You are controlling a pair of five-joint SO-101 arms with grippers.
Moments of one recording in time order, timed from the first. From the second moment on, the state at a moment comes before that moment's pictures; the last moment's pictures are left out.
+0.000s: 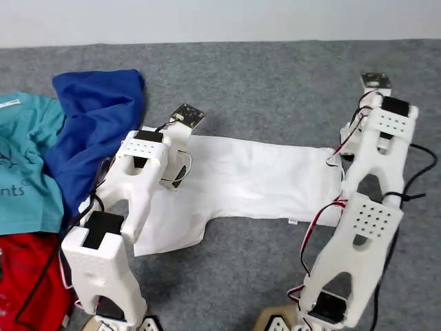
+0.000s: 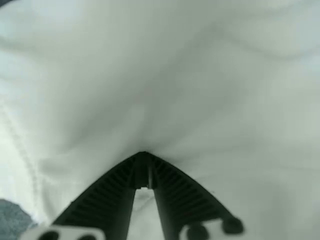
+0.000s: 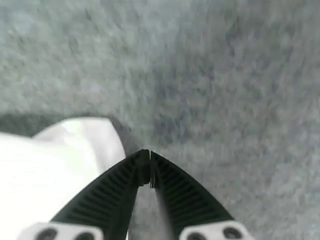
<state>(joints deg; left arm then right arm) 6.7 22.0 12.7 63.5 -11.8 18.0 53.2 -49.5 86.4 15.5</state>
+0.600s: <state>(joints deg) 6.7 22.0 12.7 63.5 -11.8 2.8 51.5 -50.5 77.5 14.0</state>
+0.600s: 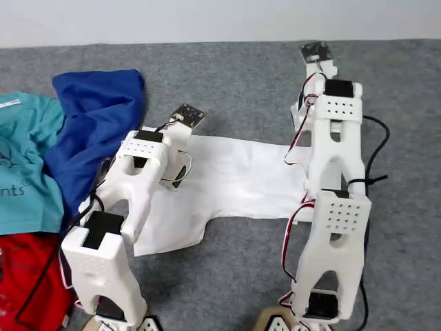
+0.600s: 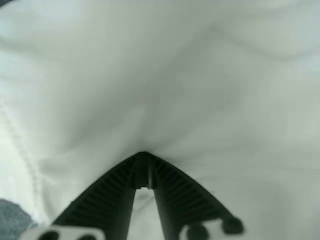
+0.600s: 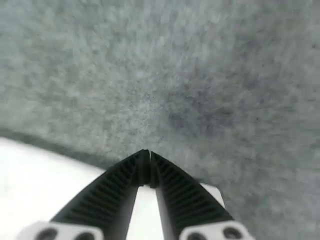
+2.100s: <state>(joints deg) 6.5 0.1 12.8 63.5 -10.3 14.9 34.9 -51.2 100.2 14.0</state>
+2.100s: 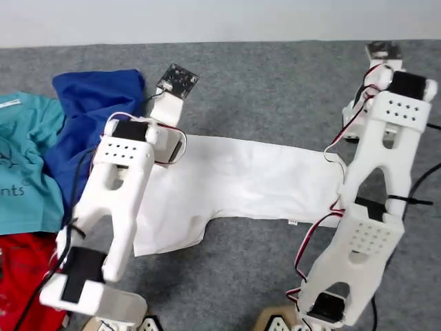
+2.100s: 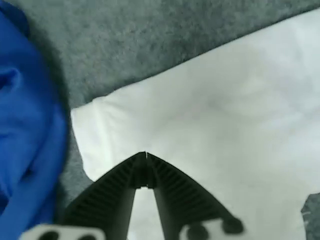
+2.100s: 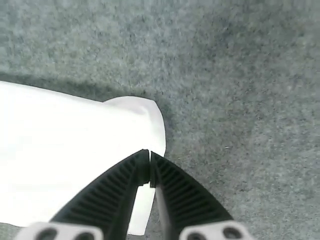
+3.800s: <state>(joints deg) -60.5 -23.2 16.0 87.4 -21.8 -51.2 8.6 4.8 70.4 13.8</state>
